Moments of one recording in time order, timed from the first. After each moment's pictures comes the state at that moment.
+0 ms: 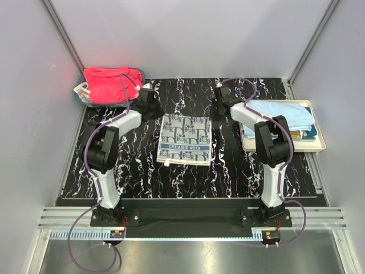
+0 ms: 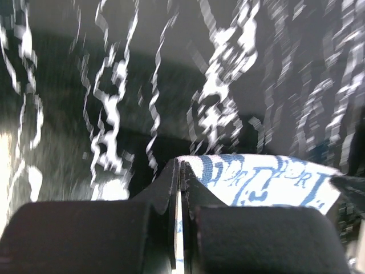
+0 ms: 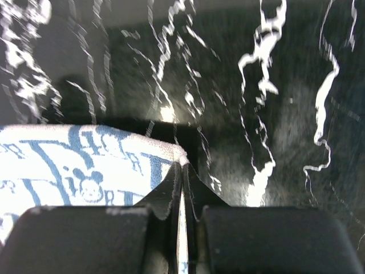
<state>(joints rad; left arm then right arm) -0.31 1.92 1.28 -0.10 0.02 -0.65 0.37 2.05 1.49 -0.35 0.01 0.47</state>
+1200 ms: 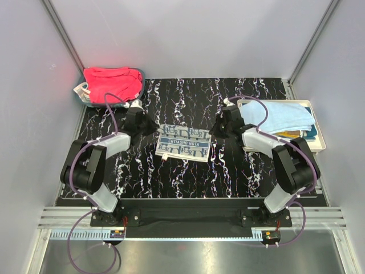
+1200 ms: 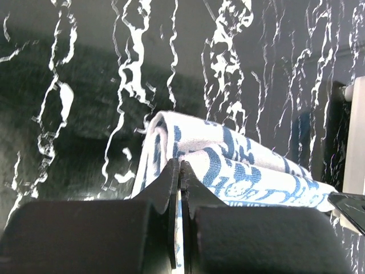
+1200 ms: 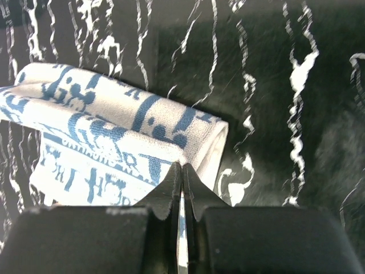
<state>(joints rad) -0.27 1.63 0.84 0.19 0.08 -0.71 0.41 1.67 0.96 -0.01 -0.09 0.55</state>
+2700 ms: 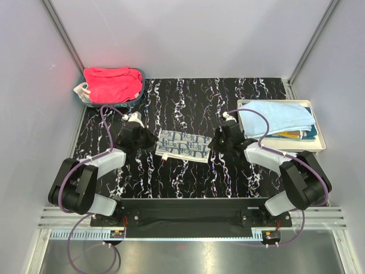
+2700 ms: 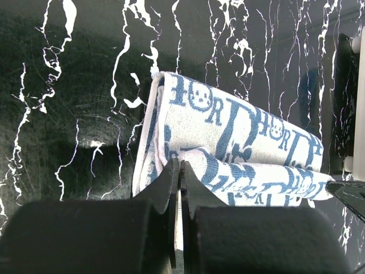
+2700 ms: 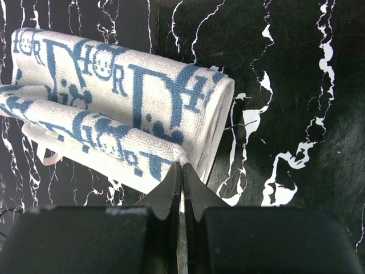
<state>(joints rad) -0.32 1.41 0.58 0.23 0.09 -0.69 0.52 1.49 0.73 0.03 -0.03 0.62</state>
